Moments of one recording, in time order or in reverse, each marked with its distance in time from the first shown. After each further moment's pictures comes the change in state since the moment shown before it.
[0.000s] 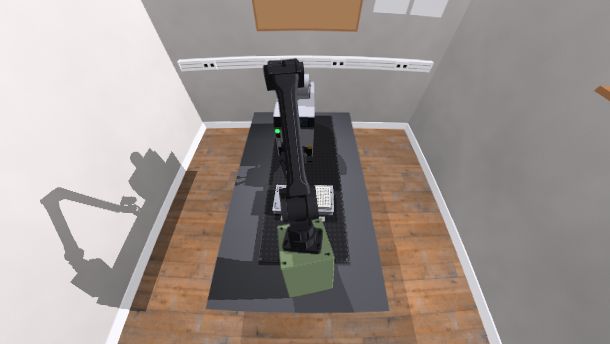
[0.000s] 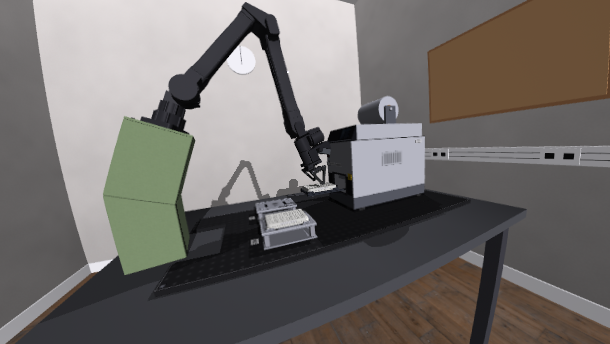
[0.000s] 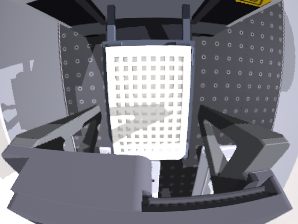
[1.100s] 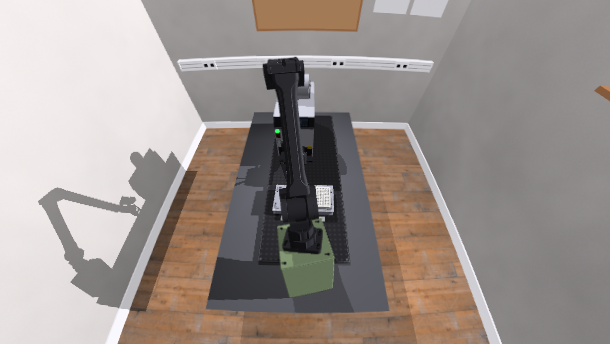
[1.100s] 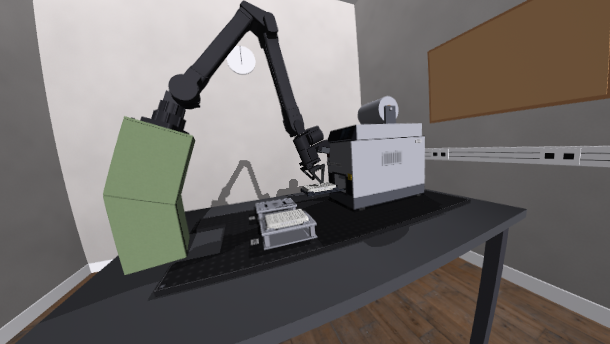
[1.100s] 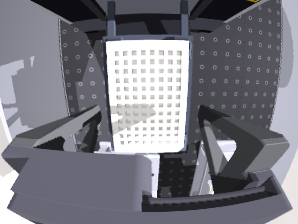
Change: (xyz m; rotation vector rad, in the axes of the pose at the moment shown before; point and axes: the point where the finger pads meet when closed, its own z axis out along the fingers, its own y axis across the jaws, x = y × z) arm 0.004 -0.001 -0.008 0.002 0.015 0.000
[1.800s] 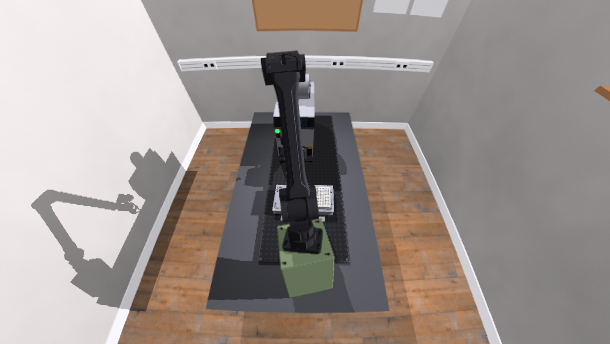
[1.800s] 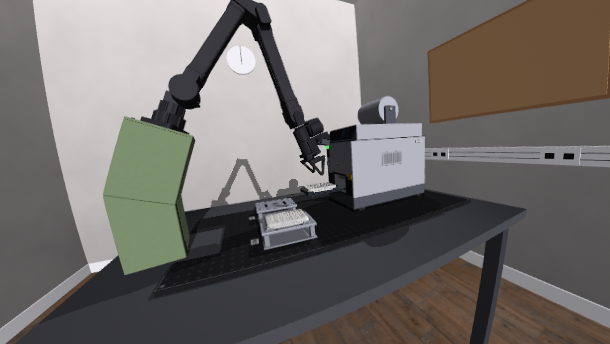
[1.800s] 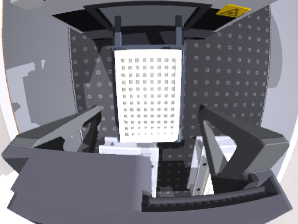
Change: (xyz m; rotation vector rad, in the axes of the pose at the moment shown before) arm -0.015 0.000 -0.030 0.000 -0.009 0.001
